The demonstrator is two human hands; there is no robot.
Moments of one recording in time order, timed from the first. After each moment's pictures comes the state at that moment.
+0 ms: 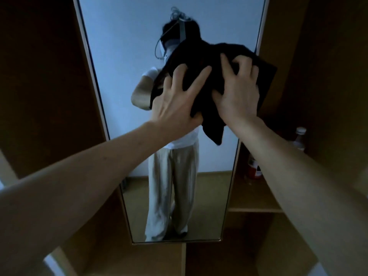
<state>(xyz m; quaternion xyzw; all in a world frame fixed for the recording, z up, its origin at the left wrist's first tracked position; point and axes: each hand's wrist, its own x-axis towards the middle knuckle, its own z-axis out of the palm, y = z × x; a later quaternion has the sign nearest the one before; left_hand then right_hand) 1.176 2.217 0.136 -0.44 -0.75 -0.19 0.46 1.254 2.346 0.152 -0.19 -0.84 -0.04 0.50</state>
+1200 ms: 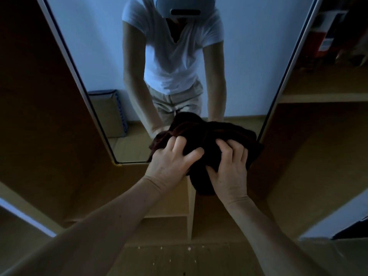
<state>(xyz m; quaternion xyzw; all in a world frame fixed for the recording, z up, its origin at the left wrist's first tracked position) 1.125 2.195 -0.349 -0.57 -0.73 -0.13 0.36 1.237 2.318 -0.377 -0.17 -0.86 0.08 0.48</state>
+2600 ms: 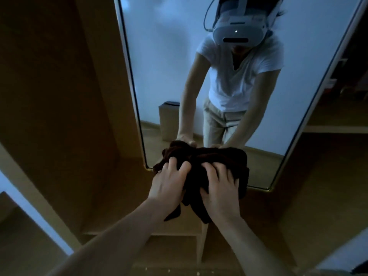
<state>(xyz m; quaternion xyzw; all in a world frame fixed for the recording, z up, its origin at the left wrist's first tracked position) 1.125 2.145 -0.325 -0.44 -0.88 -0.13 0.11 1.216 2.255 -0.359 -0.20 -0.91 0.04 0.35</state>
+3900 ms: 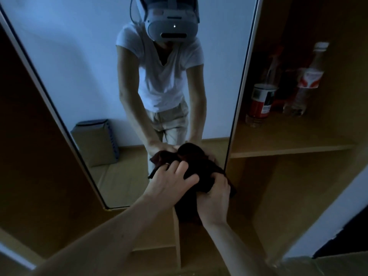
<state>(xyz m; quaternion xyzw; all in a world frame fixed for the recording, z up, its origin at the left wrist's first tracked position) 1.163 2.231 -0.235 -0.62 -0.74 0.01 0.26 1.262 2.316 -0.288 -0.36 -0.76 0.35 0.42</state>
